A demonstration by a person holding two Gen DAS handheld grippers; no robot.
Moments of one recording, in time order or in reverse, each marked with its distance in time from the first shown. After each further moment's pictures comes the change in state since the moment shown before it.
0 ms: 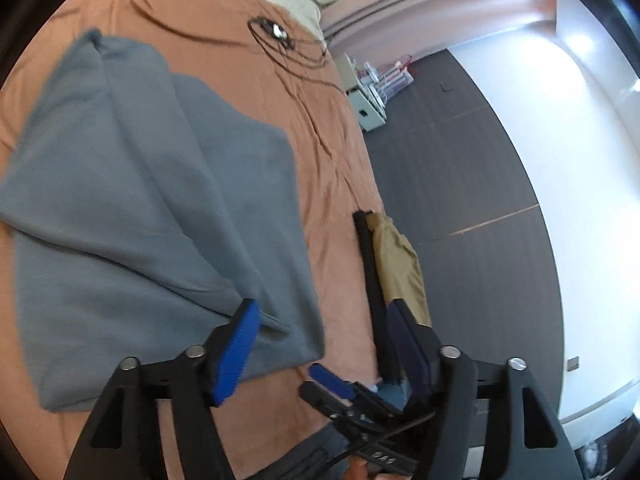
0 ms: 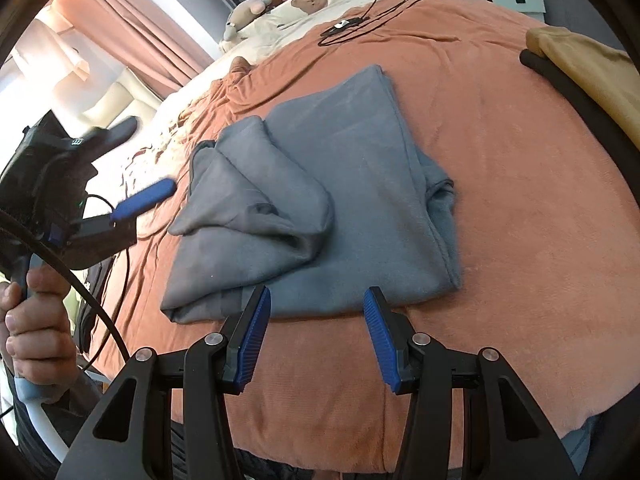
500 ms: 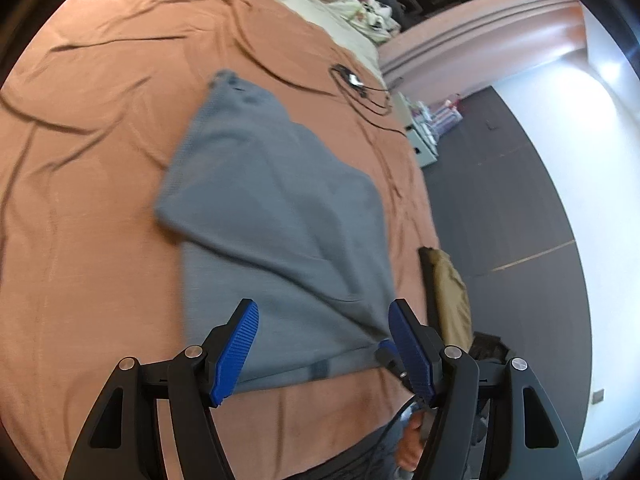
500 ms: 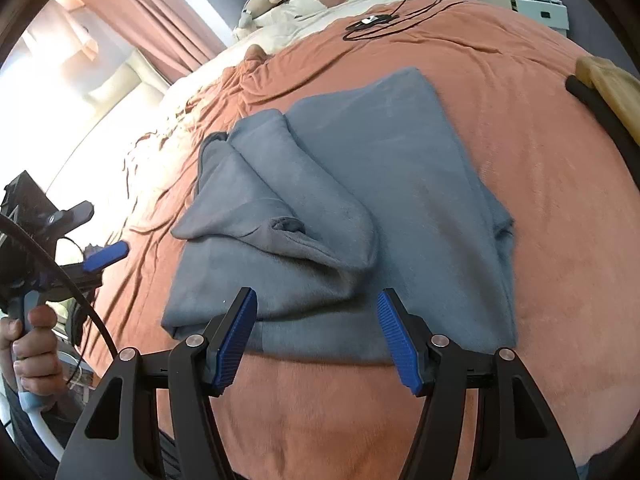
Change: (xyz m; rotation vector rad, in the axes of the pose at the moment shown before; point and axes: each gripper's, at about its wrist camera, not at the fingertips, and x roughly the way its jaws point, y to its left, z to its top) left arm -0.096 0.071 -0.008 -0.078 -0.107 0.177; right arm 0.044 0.026 0.026 -0.069 0.030 -0.015
